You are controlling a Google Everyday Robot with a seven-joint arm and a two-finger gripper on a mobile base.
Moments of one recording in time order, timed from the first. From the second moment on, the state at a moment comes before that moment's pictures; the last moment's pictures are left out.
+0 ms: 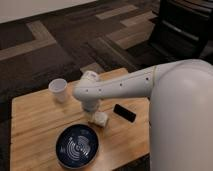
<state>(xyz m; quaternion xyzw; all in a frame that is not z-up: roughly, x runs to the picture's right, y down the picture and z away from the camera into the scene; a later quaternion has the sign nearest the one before) -0.075 0.133 0.764 -0.28 0.07 0.15 0.94</state>
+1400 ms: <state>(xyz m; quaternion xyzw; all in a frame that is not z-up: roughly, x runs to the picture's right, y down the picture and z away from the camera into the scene) -0.211 0.128 0.641 -0.23 -0.08 -0.06 0.97</state>
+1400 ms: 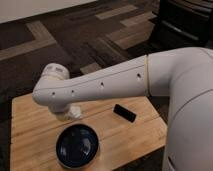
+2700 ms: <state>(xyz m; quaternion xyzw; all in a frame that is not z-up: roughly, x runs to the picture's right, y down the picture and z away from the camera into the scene) -0.181 0.256 0.644 -0.28 -0.07 0.05 0.96</state>
